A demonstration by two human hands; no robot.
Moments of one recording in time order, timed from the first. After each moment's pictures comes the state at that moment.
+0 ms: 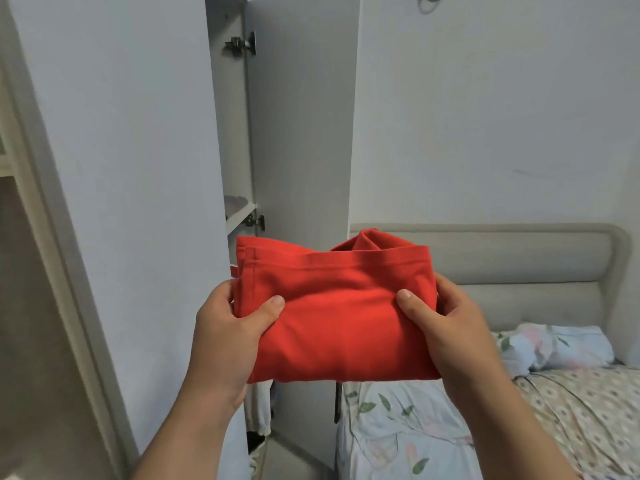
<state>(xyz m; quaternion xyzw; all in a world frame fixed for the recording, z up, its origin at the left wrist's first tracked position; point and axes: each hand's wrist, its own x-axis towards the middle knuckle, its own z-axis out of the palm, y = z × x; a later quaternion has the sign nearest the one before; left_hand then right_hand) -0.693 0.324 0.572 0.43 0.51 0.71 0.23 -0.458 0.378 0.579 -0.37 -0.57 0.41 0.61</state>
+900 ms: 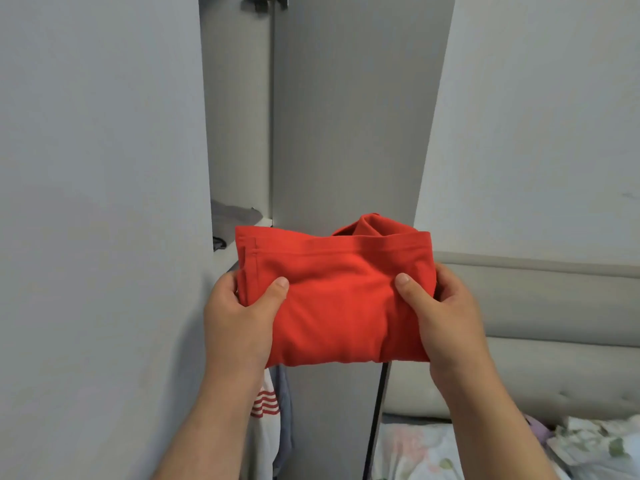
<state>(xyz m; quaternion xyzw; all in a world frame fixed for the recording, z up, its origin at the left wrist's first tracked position) -0.791 0.595 0.569 0.34 0.53 0.77 0.15 -0.591 0.669 0.581 -0.32 -0.58 0.40 0.64</state>
